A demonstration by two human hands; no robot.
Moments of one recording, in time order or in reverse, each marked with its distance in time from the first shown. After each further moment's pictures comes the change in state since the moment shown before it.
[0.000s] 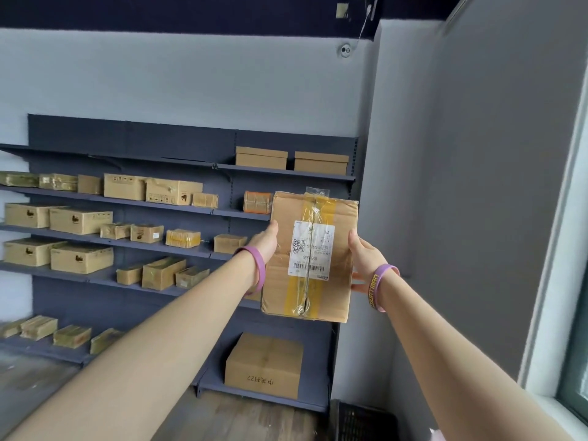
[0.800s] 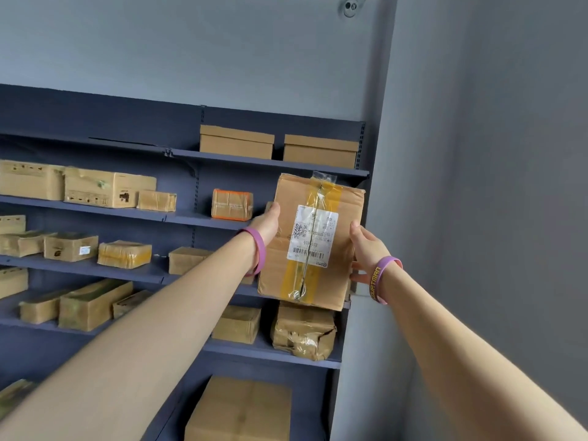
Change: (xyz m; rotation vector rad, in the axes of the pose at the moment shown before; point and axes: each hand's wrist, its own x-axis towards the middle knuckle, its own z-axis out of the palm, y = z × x) left_hand 0.430 0.014 0.061 -0.088 -0.079 0.115; right_hand 0.408 0.037 0.100 -0.002 0.108 -0.036
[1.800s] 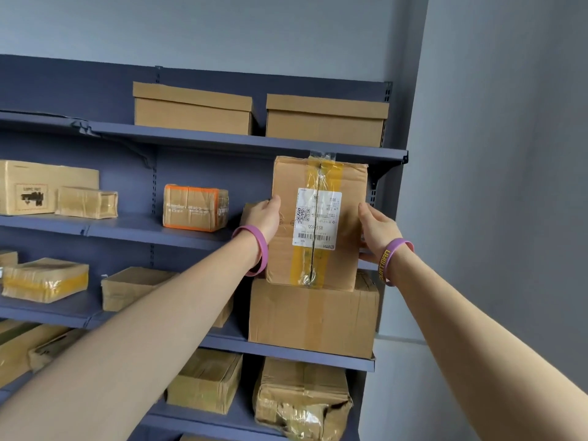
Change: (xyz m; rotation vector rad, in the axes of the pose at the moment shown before) left_hand 0.386 -0.038 0.120 0.001 0.155 0.116; right_hand 0.412 0.064 0.041 0.065 0.032 -0.094
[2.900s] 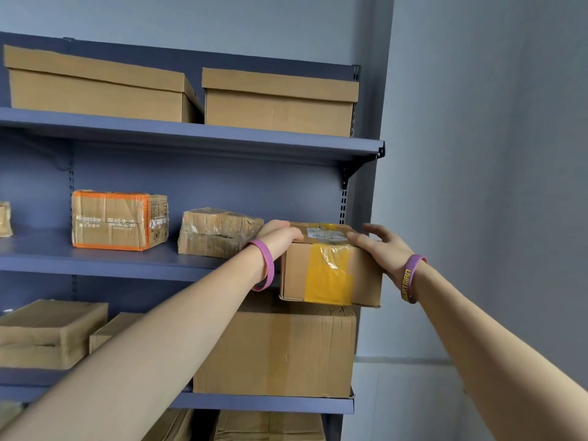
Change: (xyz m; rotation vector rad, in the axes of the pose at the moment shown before) left_hand 0.112 -0.026 0.130 0.123 -0.311 0.087; right_hand 0.139 0.072 -0.066 -0.183 -0.049 0.000
